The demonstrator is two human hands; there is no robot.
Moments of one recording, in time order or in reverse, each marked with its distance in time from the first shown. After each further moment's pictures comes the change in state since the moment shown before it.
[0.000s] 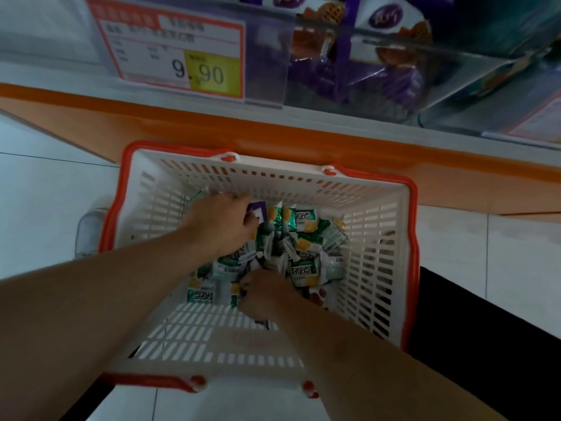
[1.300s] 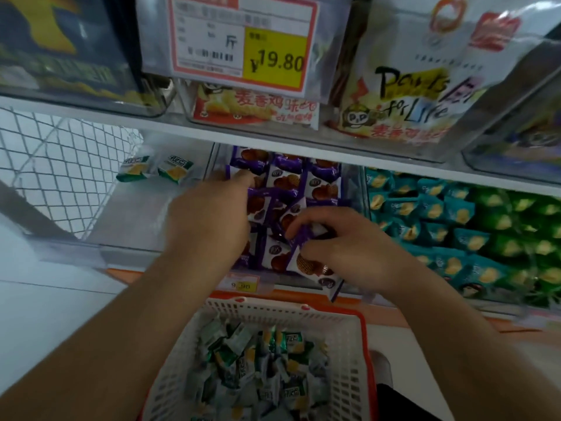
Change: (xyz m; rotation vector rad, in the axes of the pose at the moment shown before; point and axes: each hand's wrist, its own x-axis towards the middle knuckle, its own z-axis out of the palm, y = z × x) left_hand -0.071 0.062 -0.333 0.012 0.647 -0.199; right_hand -0.365 -0.085 -0.262 0.310 0.771 -0.463
